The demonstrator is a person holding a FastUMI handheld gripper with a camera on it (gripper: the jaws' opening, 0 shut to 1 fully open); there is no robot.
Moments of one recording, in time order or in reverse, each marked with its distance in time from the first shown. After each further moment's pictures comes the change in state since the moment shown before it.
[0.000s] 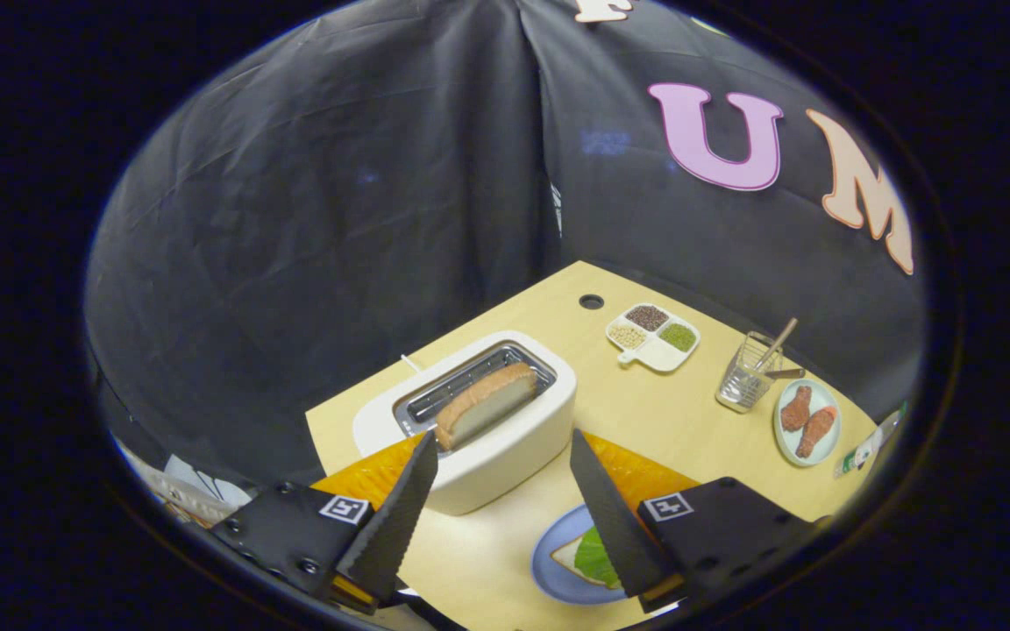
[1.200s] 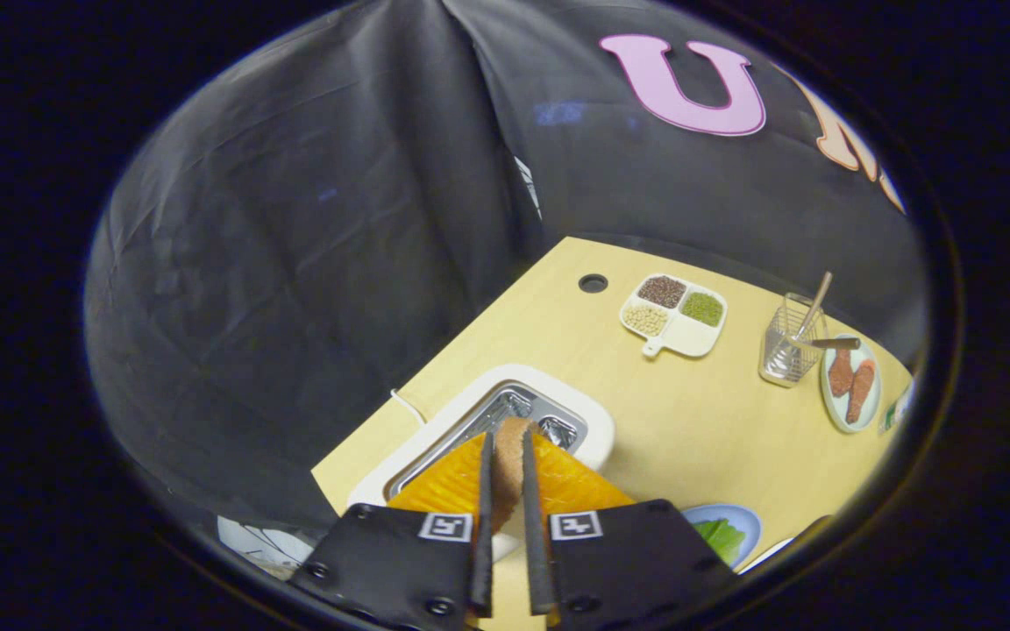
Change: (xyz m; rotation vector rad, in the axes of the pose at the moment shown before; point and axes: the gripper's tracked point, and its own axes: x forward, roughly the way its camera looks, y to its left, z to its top) arm 0.083 0.004 0.023 0.206 0.072 -0.021
